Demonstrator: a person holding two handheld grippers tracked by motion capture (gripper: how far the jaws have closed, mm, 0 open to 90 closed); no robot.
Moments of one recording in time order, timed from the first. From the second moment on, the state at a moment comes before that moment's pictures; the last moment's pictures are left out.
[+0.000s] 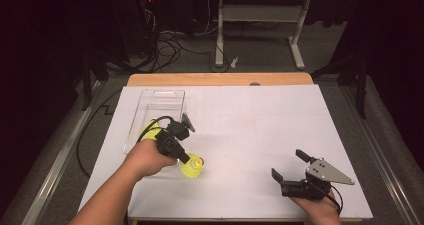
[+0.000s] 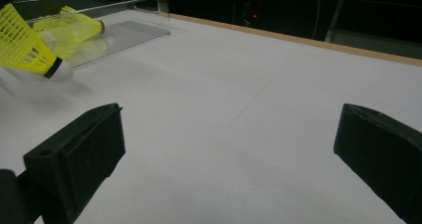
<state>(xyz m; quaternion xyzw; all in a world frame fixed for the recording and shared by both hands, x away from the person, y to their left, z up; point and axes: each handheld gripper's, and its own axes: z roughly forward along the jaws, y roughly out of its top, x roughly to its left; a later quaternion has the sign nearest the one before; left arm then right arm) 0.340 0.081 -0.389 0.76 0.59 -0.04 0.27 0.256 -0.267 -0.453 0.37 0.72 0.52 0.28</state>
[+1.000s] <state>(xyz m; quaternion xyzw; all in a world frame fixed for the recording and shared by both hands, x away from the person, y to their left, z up) 0.350 0.090 -0.353 0.75 0.60 -0.04 0.29 0.257 -0.271 -0.457 0.37 0.72 0.52 0.27</state>
